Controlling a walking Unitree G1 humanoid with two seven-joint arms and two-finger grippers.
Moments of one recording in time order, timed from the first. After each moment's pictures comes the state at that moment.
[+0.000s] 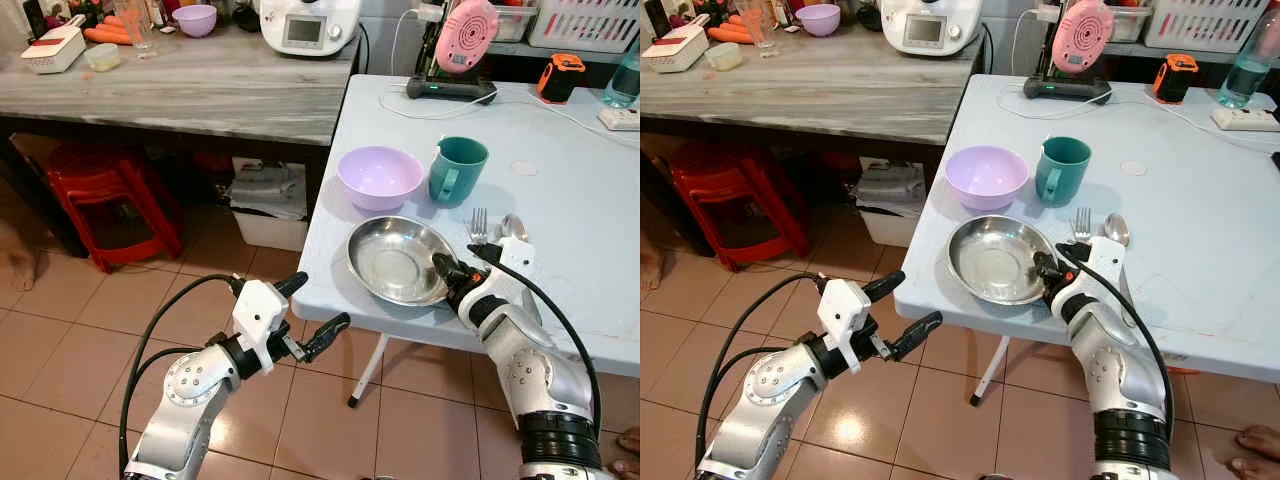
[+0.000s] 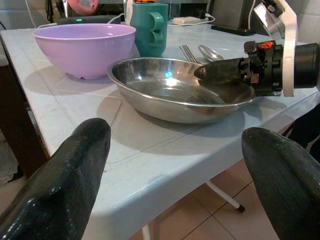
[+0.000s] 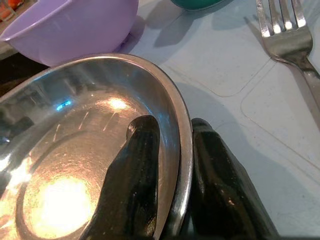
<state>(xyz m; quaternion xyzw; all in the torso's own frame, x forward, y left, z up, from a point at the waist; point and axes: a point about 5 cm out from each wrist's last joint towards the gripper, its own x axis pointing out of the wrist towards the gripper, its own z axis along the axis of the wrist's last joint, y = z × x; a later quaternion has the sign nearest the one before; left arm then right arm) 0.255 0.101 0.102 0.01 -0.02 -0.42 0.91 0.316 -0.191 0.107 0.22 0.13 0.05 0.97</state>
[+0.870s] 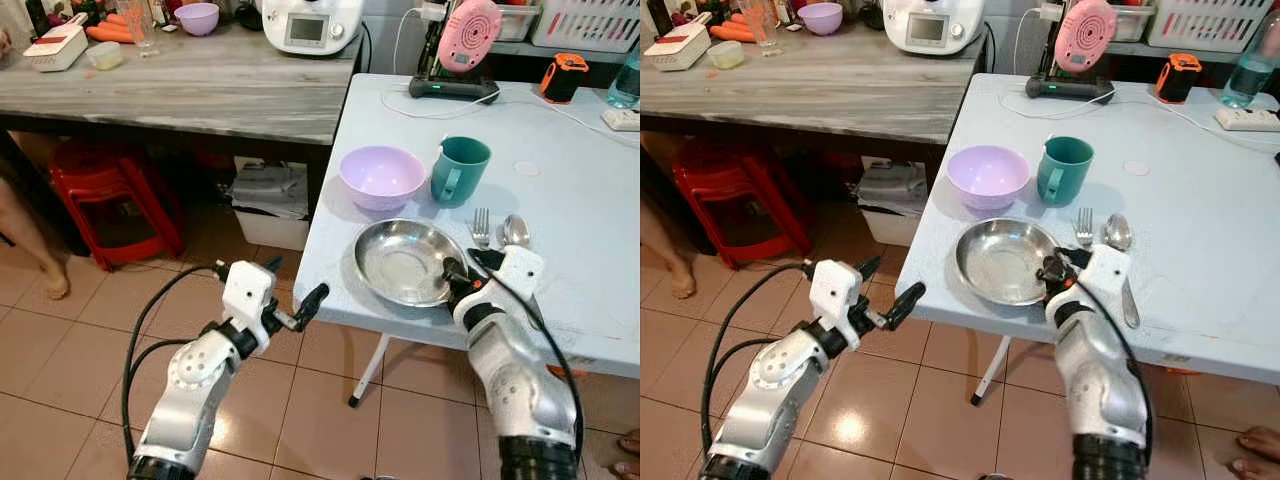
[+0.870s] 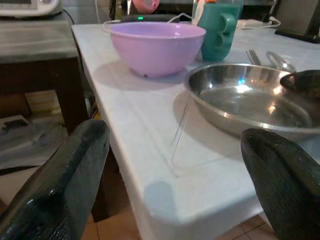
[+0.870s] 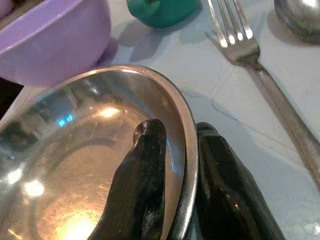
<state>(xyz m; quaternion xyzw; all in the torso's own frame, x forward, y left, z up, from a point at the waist) 0.278 0.107 0.104 0.00 -0.02 -0.31 0.95 0.299 -0.175 0.113 0.20 0.10 -0.05 0.97</state>
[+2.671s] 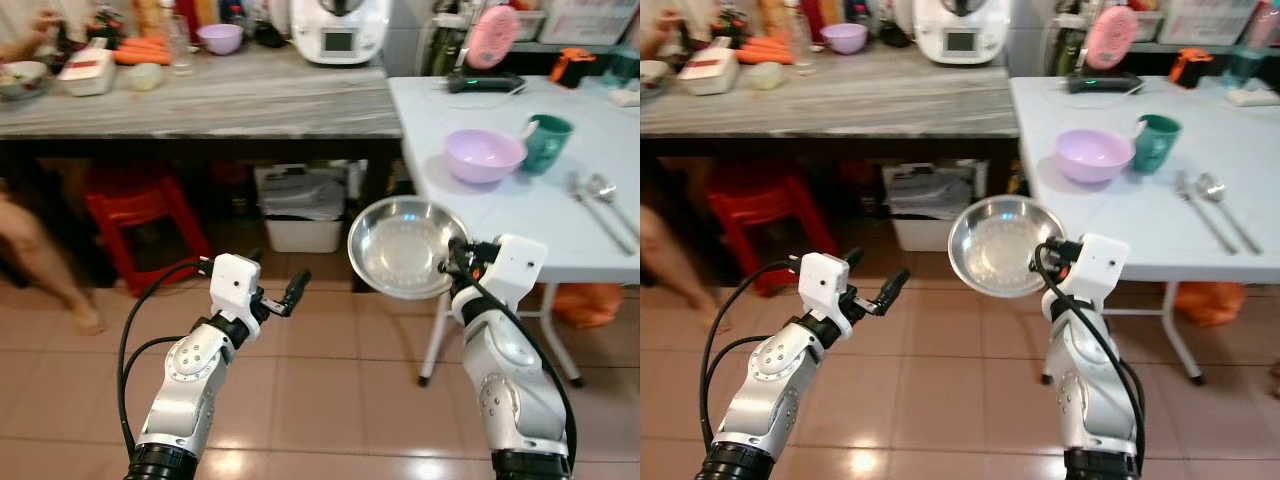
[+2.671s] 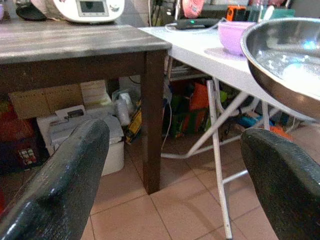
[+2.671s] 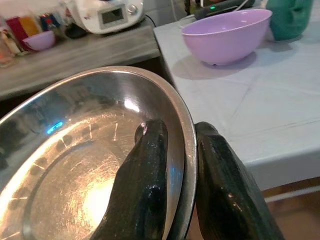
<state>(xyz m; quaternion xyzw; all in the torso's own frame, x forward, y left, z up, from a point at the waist) 0.291 0.118 0.097 -0.02 -0.01 -0.25 0.97 0.298 -0.168 0.138 0.12 0.00 -0.05 0.99</state>
